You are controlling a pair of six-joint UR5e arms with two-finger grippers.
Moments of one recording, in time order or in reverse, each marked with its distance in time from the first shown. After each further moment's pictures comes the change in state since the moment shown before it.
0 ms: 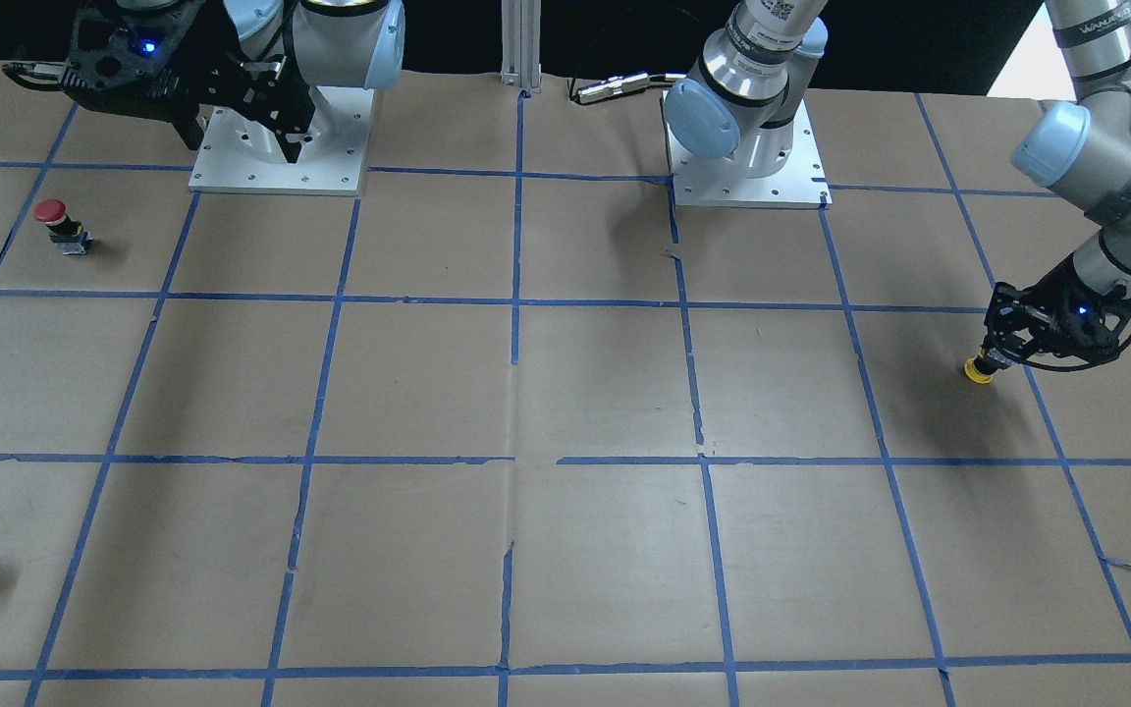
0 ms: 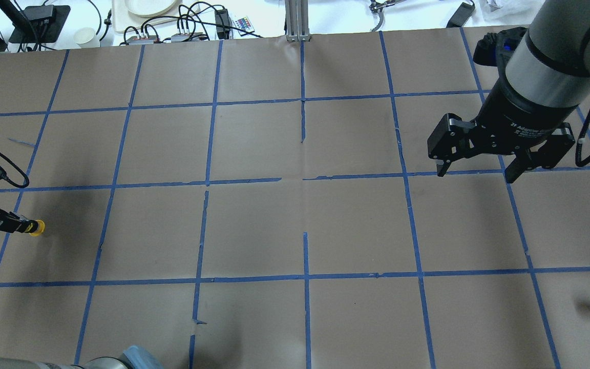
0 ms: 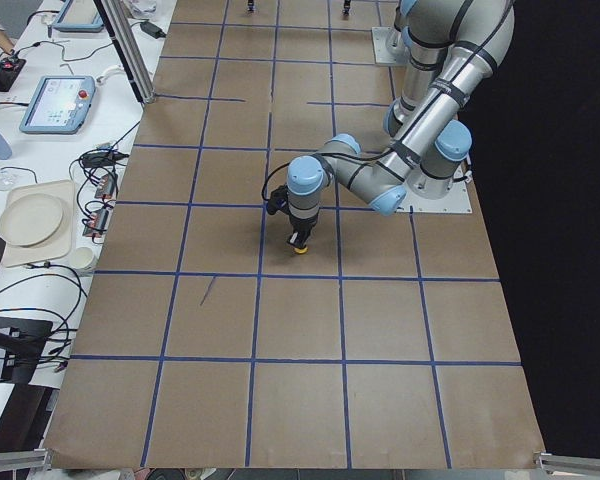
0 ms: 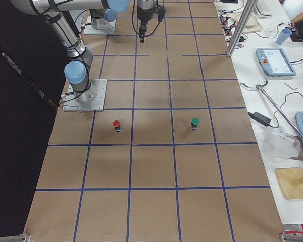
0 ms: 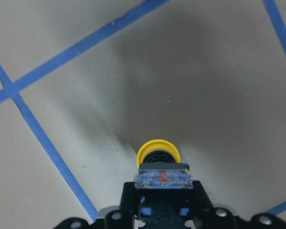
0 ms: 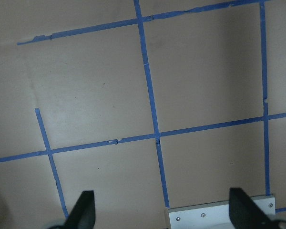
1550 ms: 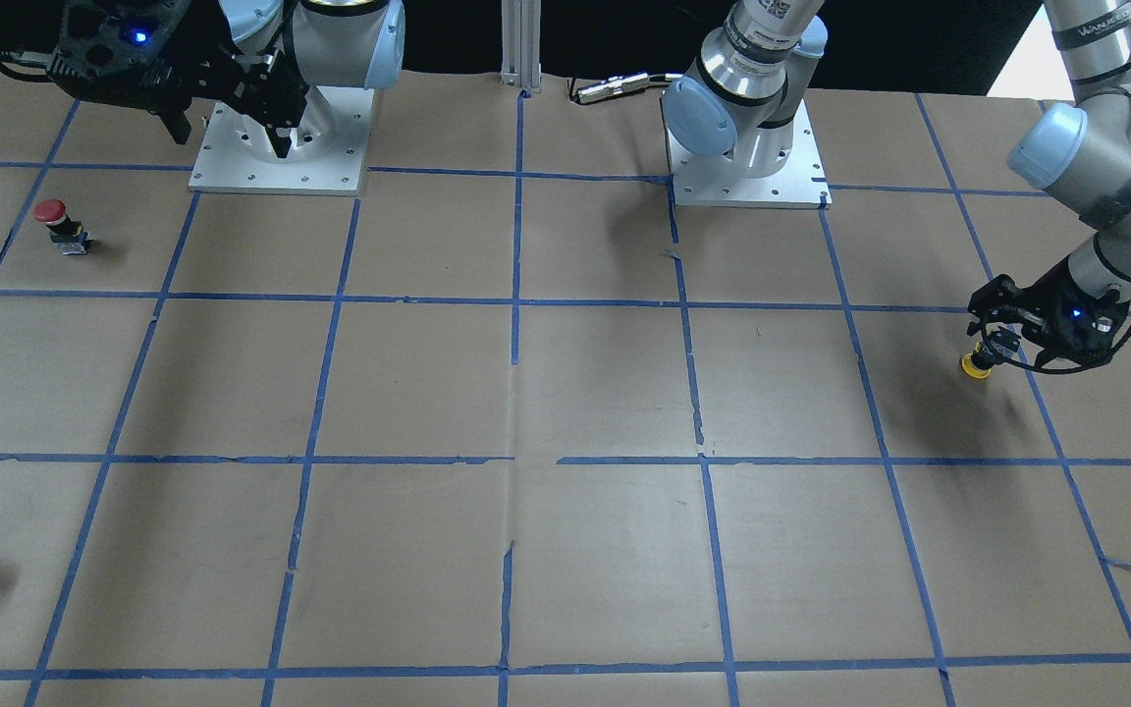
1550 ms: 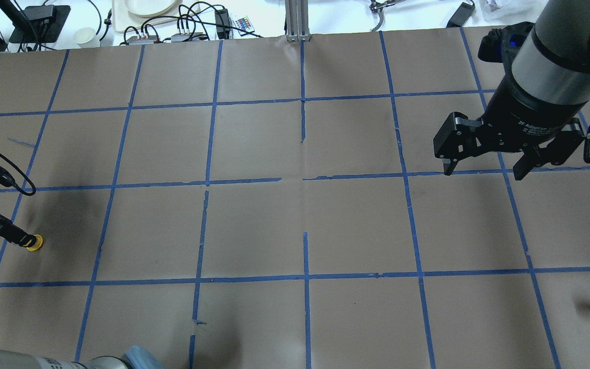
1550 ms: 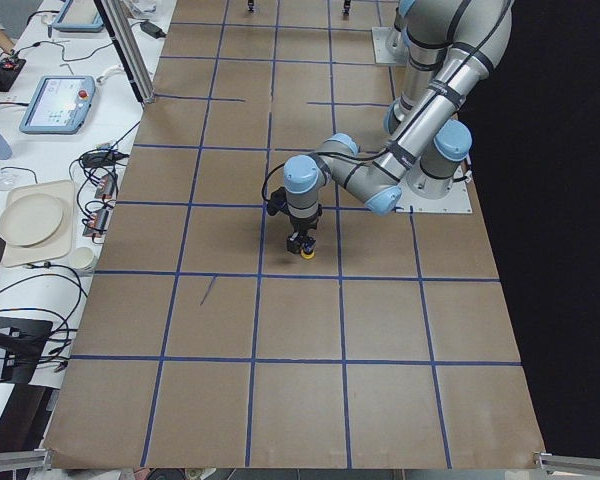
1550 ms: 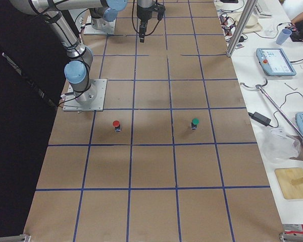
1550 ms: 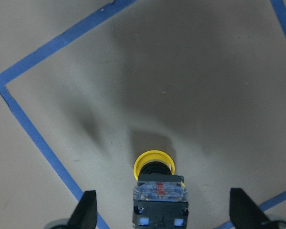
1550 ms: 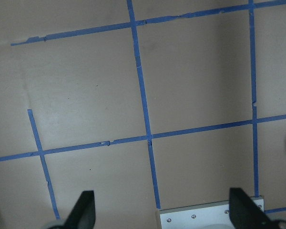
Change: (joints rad) left arm -0.005 -0.084 -0.004 0.073 0.123 -0.003; right arm 0.001 -0.006 -0.010 0.006 -0.028 -0.015
